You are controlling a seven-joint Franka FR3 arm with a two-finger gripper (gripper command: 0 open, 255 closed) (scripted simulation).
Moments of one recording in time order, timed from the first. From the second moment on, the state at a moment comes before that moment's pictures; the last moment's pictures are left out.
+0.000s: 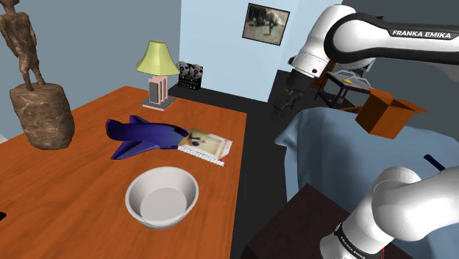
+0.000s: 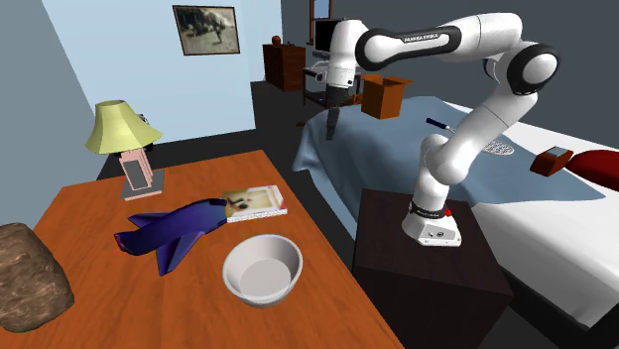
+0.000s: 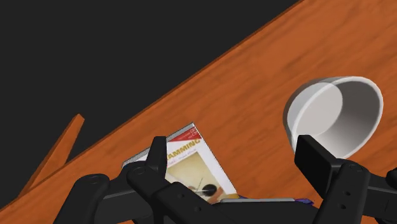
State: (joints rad) arm 0.07 -0.63 0.01 -2.36 0.19 1.84 -0.06
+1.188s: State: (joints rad) arm 0.19 -0.11 0.17 -2.29 0.37 2.27 0.06
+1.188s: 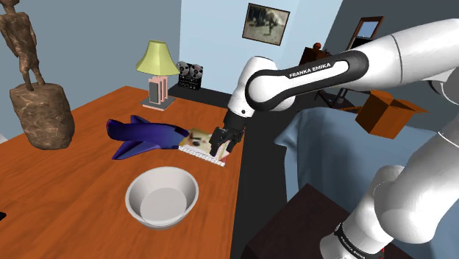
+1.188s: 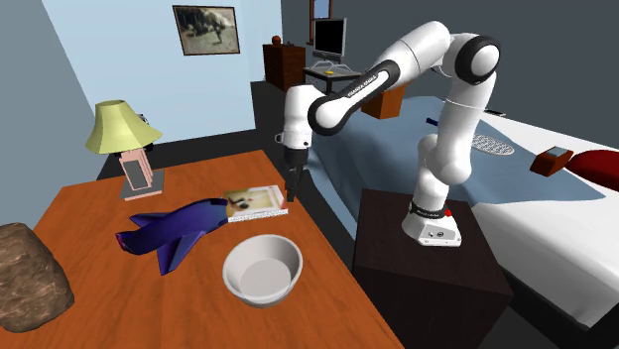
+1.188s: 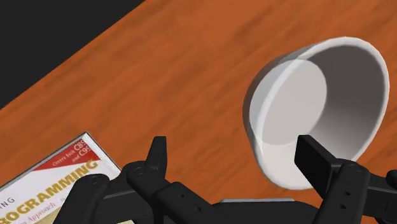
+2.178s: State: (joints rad) arm 0.26 0.29 0.23 -2.09 0.42 2.47 0.11
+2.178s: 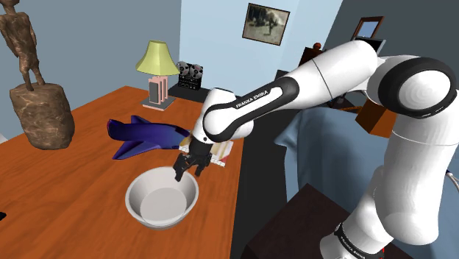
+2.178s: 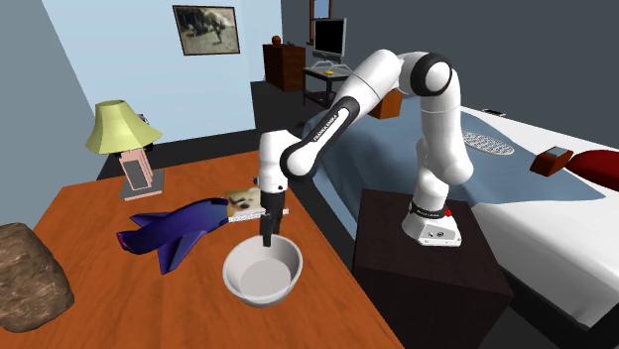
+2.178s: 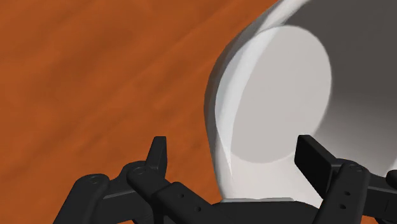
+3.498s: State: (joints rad) arm 0.26 0.28 0.23 -2.08 0.42 2.45 0.11
